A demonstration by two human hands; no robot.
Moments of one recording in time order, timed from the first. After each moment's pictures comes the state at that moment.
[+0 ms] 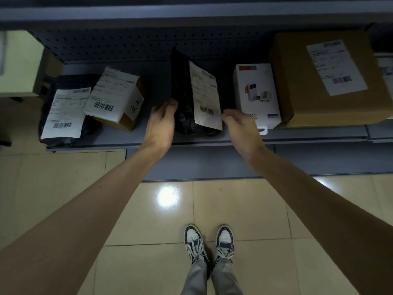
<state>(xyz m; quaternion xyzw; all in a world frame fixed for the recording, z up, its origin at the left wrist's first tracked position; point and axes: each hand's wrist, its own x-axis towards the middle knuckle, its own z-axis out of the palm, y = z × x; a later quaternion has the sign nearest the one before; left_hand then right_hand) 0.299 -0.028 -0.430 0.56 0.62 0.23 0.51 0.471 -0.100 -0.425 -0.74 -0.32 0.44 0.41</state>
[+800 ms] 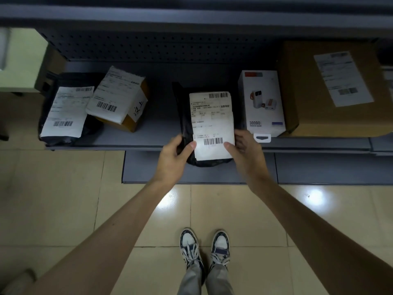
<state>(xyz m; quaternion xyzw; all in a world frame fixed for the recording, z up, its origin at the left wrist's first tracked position) 0.291 -0.082 -0.473 0.54 0.53 0.27 0.59 0.471 -0.137 -0.458 -0.72 -0.33 0.43 0.43</state>
